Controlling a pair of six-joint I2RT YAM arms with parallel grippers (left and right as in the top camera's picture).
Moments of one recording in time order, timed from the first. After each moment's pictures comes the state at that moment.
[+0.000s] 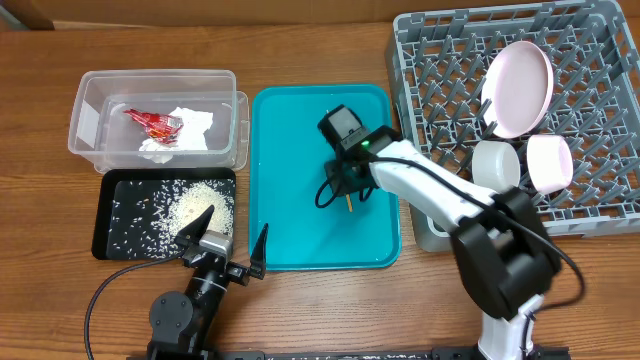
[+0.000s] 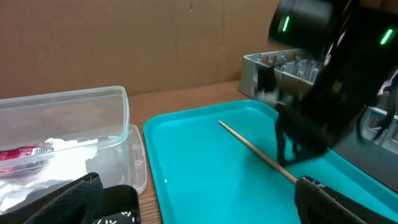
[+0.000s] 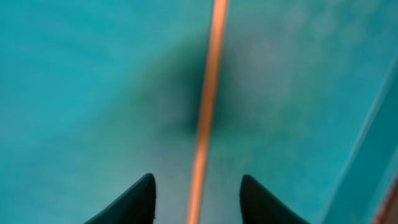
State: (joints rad) left arm -0.13 0.02 0.01 -0.06 0.21 0.00; right arm 0.62 2.00 1.42 -0.74 0.04 0.32
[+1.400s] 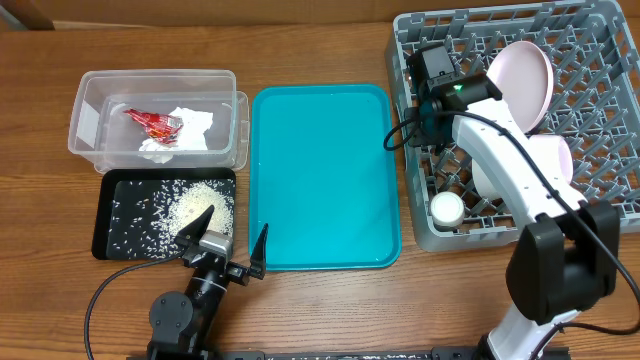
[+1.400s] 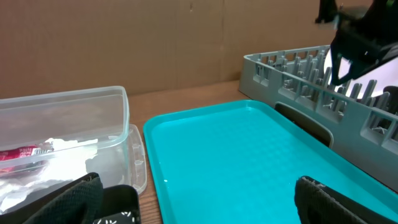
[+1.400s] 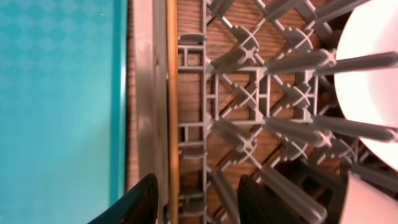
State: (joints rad) left arm -0.13 0.02 0.01 -0.06 0.21 0.00; right arm 0.30 1.87 1.59 -0.99 0.20 0.18
